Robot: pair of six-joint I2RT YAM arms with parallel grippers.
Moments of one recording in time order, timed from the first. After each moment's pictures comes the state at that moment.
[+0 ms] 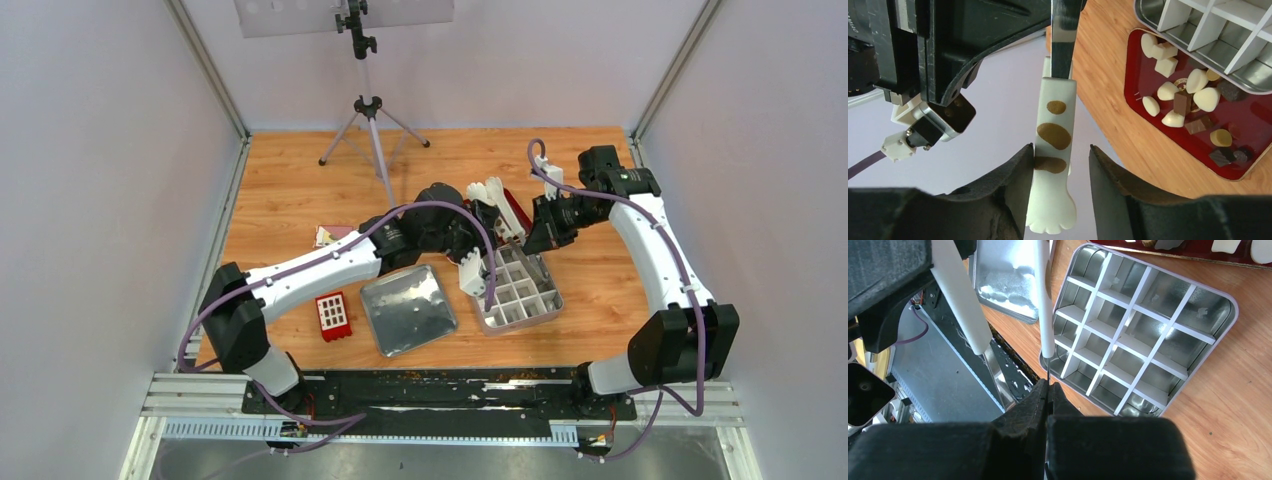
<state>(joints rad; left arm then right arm) -0.97 1.58 1.34 -0.27 0.22 1.77 0.10 1.44 1.39 -1.22 -0.72 -0.30</state>
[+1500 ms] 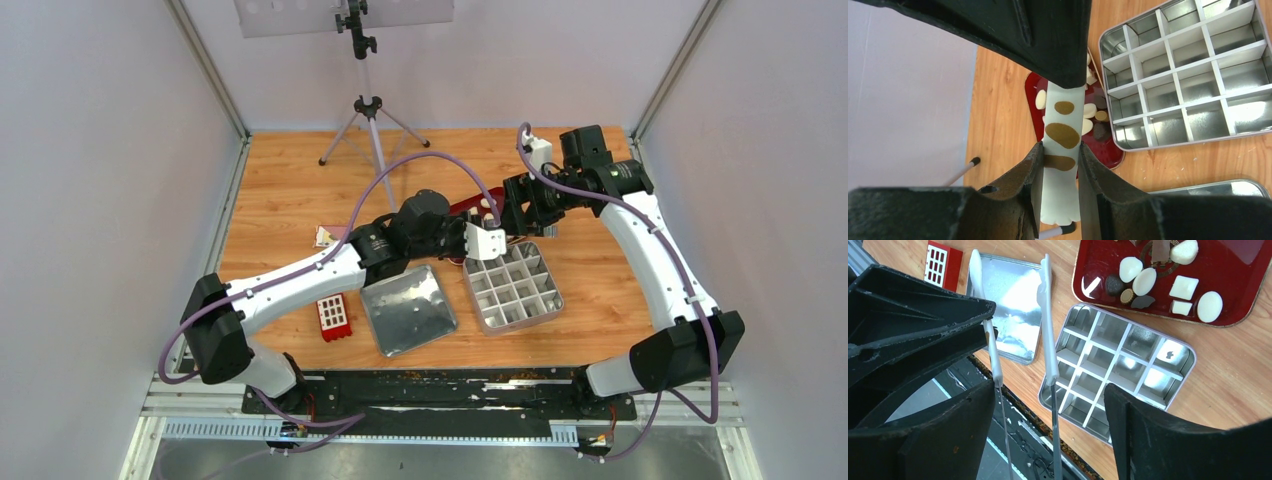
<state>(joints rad) -0.98 1.48 1.25 -0.21 0.09 0.75 0.26 1.43 1.53 -1.07 -0.55 -0.10</state>
